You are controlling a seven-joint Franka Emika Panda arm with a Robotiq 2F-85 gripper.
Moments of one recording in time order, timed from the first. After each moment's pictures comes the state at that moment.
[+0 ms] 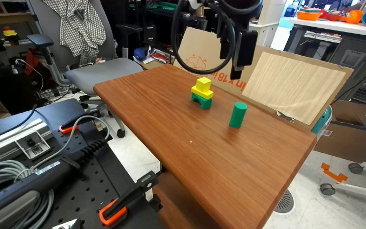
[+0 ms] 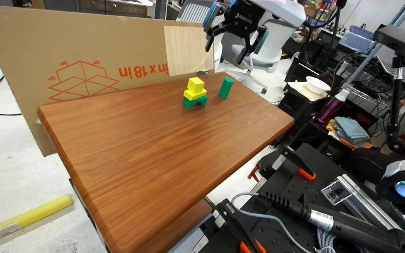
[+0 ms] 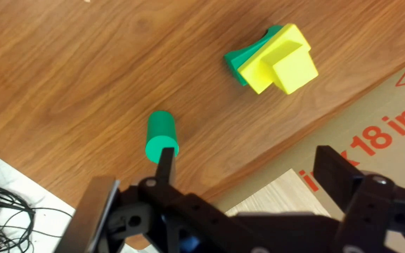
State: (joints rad) arm -0.03 0.32 -0.08 -2.09 0.14 2.57 0.39
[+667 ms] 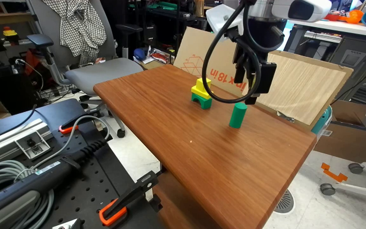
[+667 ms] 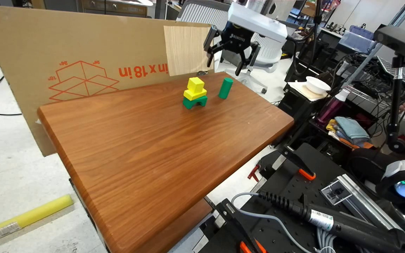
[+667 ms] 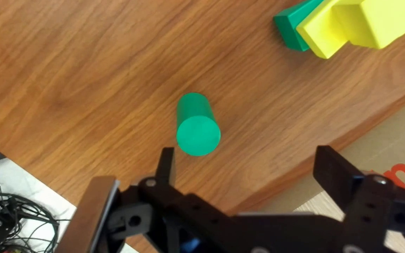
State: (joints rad) arm -0.04 0.52 -0.14 -1.92 0.14 2.50 0.39
